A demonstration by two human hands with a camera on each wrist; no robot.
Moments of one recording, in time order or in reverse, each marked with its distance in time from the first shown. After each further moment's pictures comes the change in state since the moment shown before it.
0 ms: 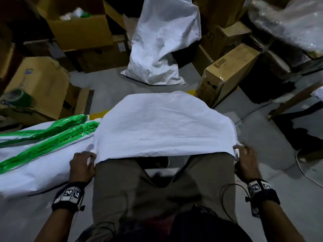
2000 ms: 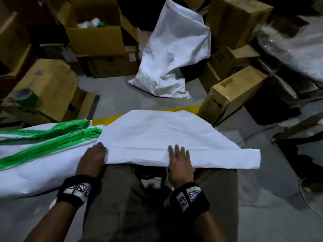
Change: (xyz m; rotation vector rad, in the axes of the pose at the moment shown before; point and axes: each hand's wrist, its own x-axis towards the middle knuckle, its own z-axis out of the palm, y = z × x) left_hand 0.047 0.081 -0.018 0.380 -0.171 0.054; right_hand 0.033 -0.269 0.011 -0.188 -0.325 -0.281
